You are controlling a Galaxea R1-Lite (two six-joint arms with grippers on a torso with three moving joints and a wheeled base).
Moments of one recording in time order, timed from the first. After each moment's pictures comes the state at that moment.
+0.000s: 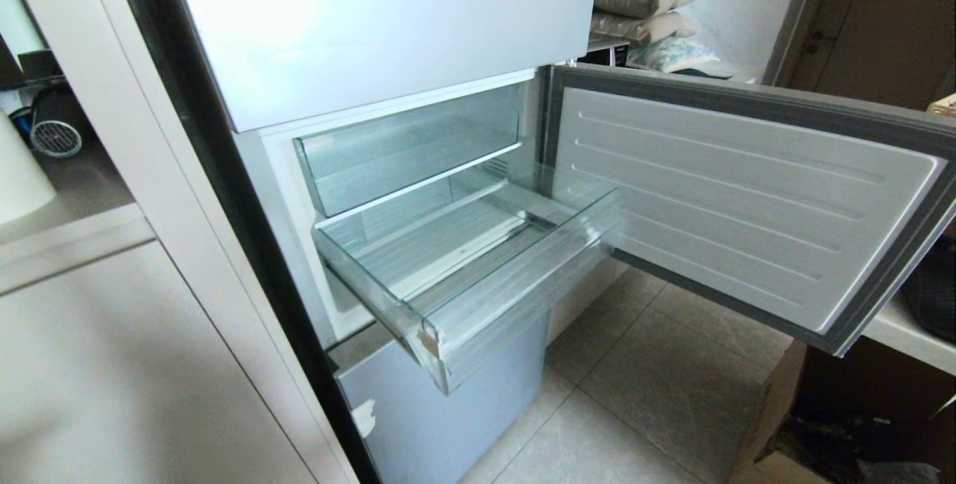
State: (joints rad) left arm -0.01 0.00 -0.03 0.08 0.00 0.00; right arm -0.78 1.28 -0.49 -0.47 0.02 0.13
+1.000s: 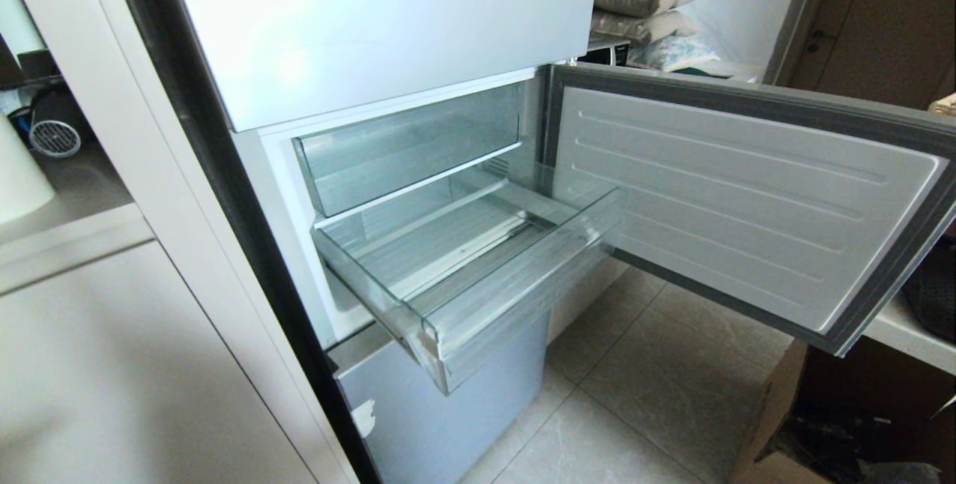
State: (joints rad) left arm -0.01 0.00 -0.03 0.08 0.00 0.00; right arm -0.89 1.85 -0.79 -0.73 0.11 0.07
